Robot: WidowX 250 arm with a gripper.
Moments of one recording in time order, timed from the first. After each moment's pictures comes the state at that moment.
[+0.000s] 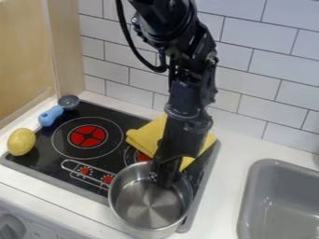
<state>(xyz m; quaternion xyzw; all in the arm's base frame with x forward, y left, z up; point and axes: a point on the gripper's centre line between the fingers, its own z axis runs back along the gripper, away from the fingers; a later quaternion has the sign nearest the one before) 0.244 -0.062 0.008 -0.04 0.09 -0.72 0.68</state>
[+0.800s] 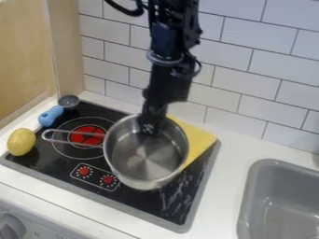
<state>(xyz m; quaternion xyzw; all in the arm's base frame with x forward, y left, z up) 0.268 -0.026 0.061 0.03 0.04 -0.61 0.79</state>
